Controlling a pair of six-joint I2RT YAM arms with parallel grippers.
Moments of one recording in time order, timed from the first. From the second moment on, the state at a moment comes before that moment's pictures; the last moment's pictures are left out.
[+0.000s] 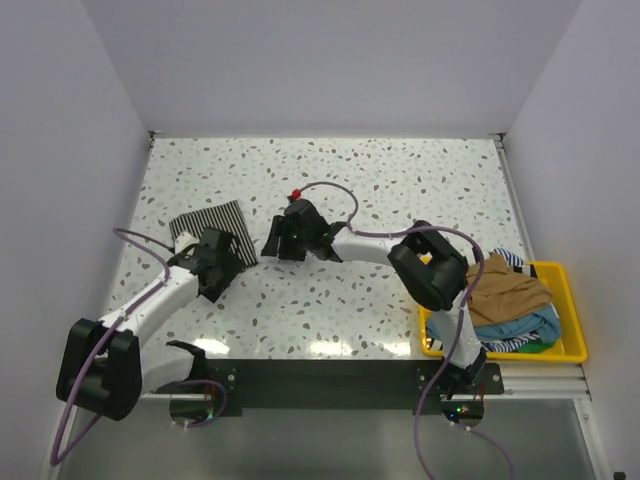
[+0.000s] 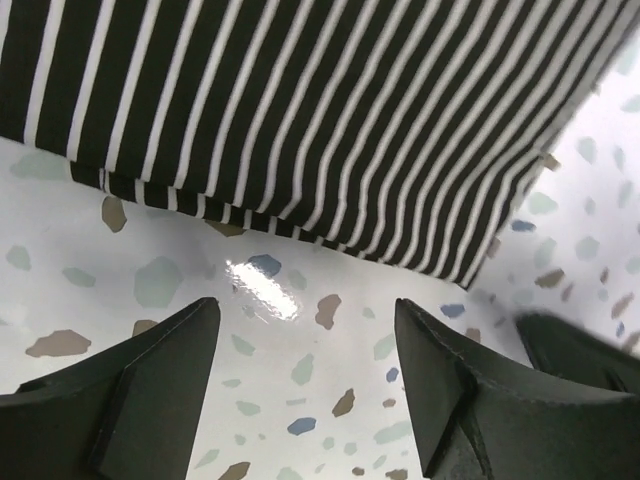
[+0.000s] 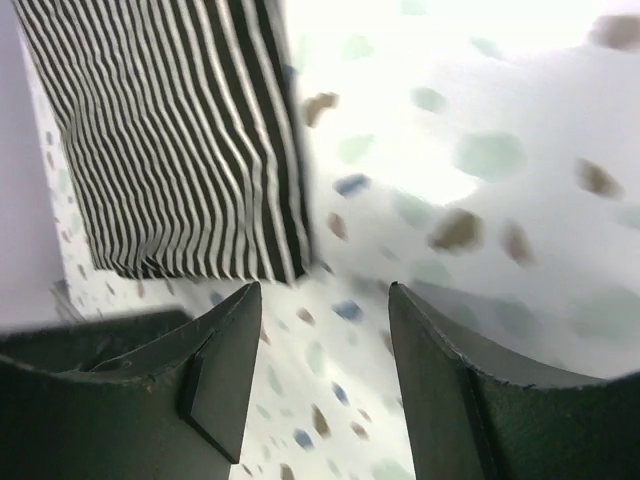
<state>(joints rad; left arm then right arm) -0.29 1.13 0.60 -0.57 -0.31 -1.16 0.87 2.16 1.45 0.01 -0.12 0.92</state>
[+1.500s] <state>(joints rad) 0.05 1.95 1.25 -0.22 -0.54 -0.46 0.81 1.51 0.88 0.02 0.01 0.74</state>
